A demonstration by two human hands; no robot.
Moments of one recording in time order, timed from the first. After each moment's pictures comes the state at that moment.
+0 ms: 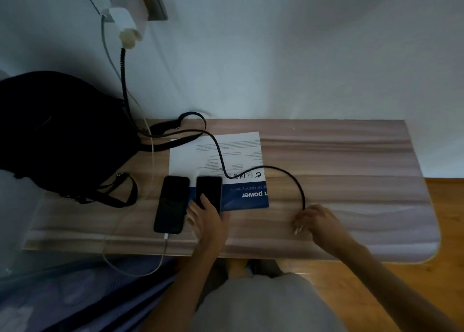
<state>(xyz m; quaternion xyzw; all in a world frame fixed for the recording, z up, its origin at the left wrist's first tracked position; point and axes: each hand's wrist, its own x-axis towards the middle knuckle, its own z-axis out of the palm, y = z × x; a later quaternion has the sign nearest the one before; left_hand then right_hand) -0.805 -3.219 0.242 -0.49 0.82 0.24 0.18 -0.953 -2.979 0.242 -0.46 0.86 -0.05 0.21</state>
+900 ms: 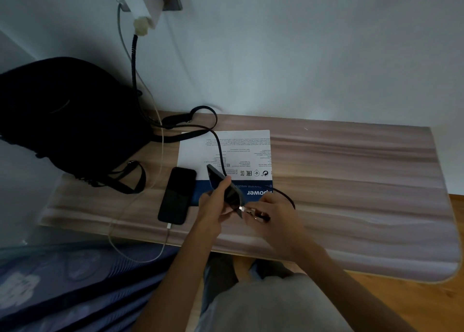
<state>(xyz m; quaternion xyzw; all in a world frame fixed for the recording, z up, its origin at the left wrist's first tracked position) -0.828 -3.228 0.276 -0.60 0.36 0.71 -0.04 -0.899 -3.075 0.301 -0.43 0.81 -0.35 0.20</state>
